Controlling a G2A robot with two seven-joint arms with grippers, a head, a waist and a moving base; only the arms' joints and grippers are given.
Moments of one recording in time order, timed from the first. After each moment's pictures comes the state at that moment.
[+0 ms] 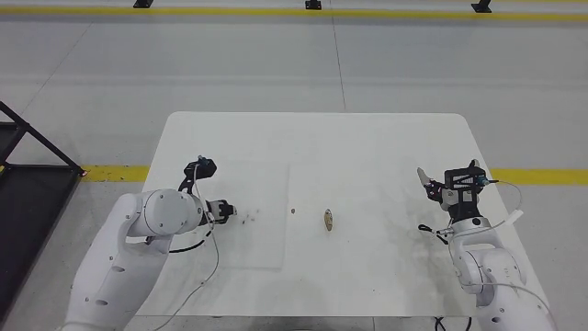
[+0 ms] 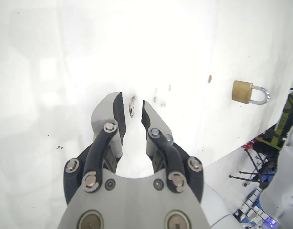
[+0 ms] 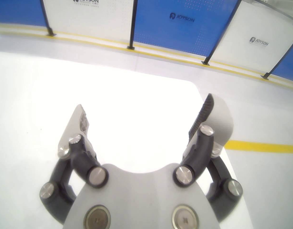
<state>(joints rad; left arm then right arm) 1.38 -1.07 -1.37 -1.91 0.73 0.40 -1.34 -1.73 -1.15 1.60 -1.80 -1.33 0.00 0.00</state>
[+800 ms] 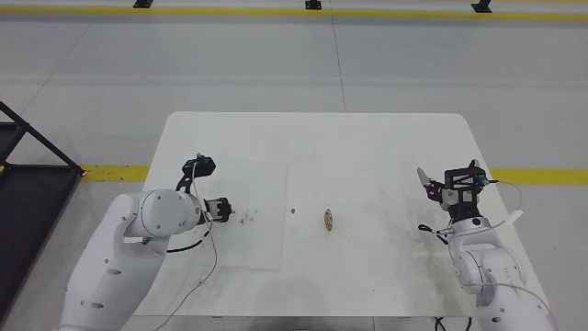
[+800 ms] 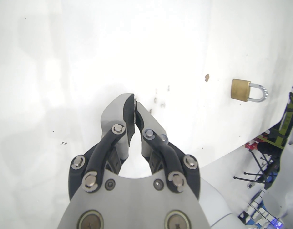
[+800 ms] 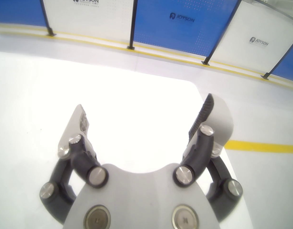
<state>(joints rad) 1.39 -1.05 -1.38 -1.97 0.74 0.40 -1.36 -1.73 -1.15 1.60 -1.80 -1.33 0.00 0.00</state>
